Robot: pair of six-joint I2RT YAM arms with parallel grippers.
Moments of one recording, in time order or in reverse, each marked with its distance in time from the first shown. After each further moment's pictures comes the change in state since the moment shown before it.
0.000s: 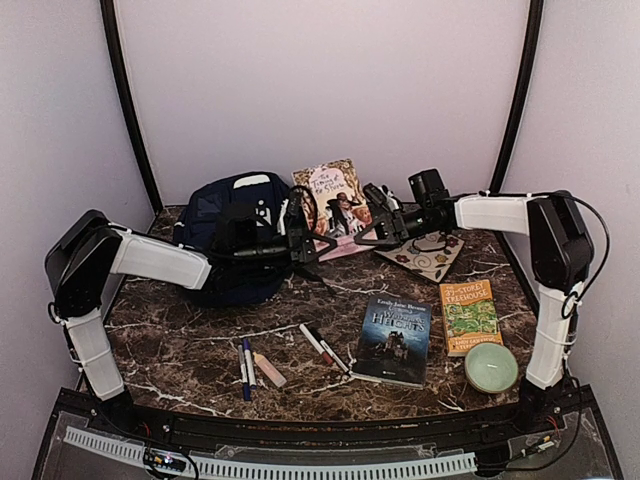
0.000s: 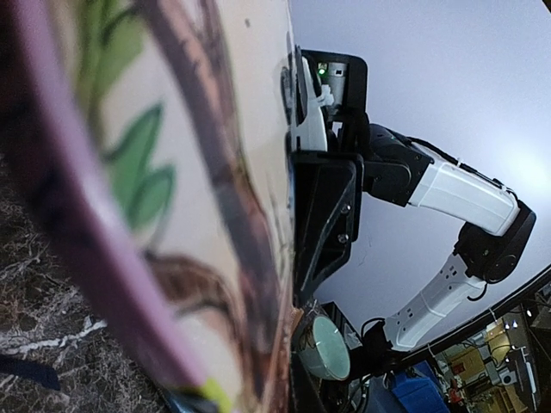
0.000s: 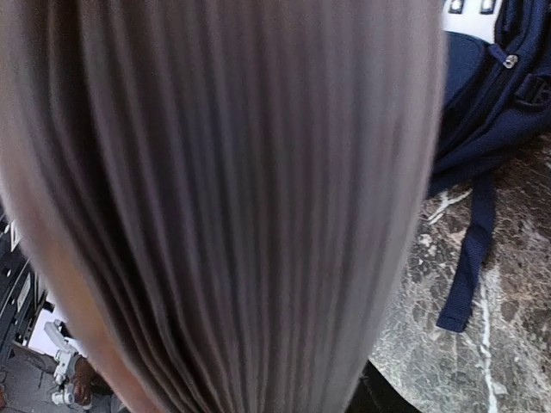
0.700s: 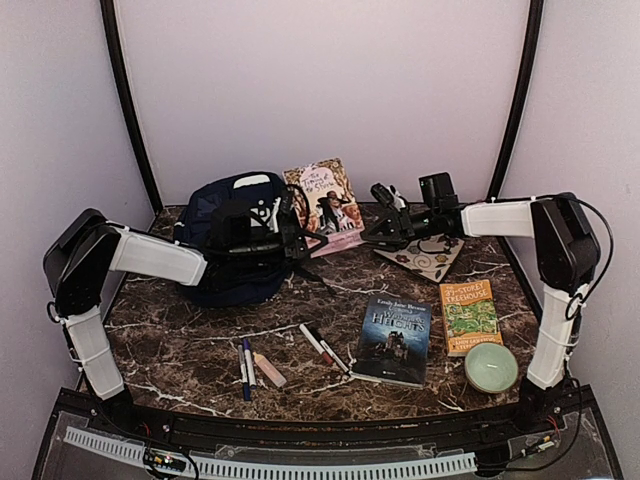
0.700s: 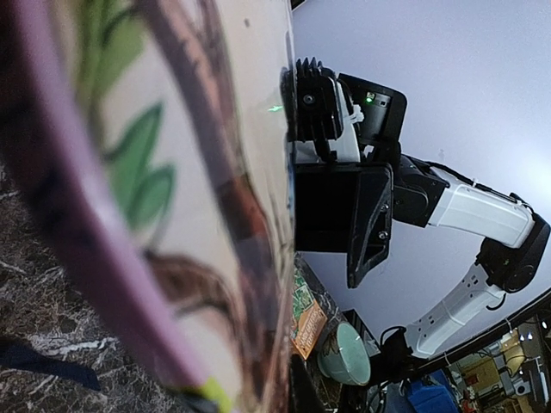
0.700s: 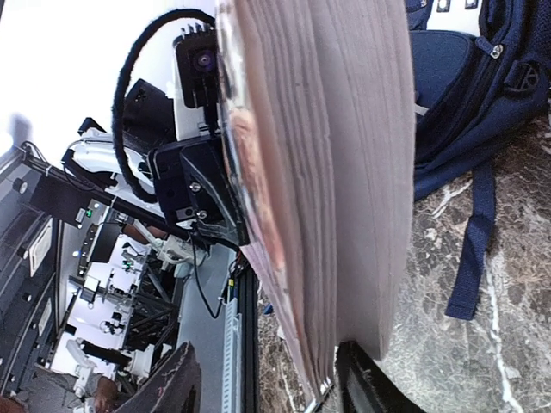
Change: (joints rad) left arm 0.045 -0.001 -0.005 -0.024 -0.006 0.026; right arm -0.020 -0.035 -0.118 0.248 -0.053 0.236
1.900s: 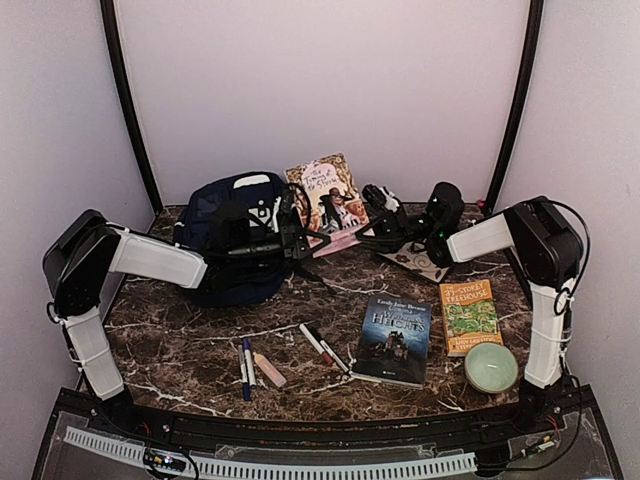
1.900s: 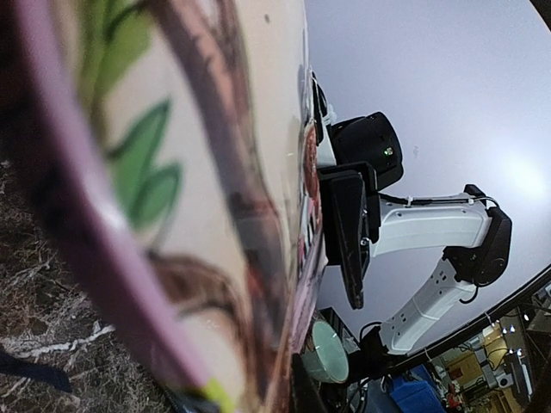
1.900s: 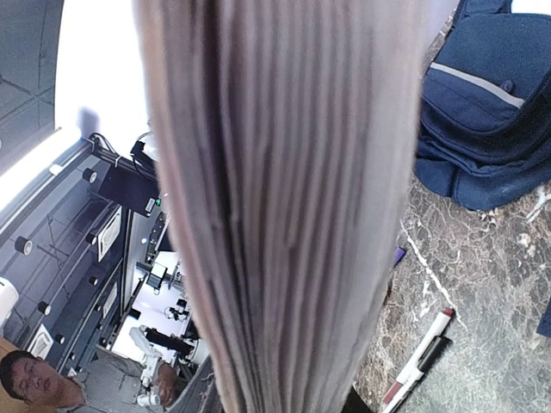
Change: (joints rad) left arm -0.002 -0.002 -0.019 0.072 0.019 -0.043; right arm 0.045 0.104 -0.156 1.124 -0.110 0.936
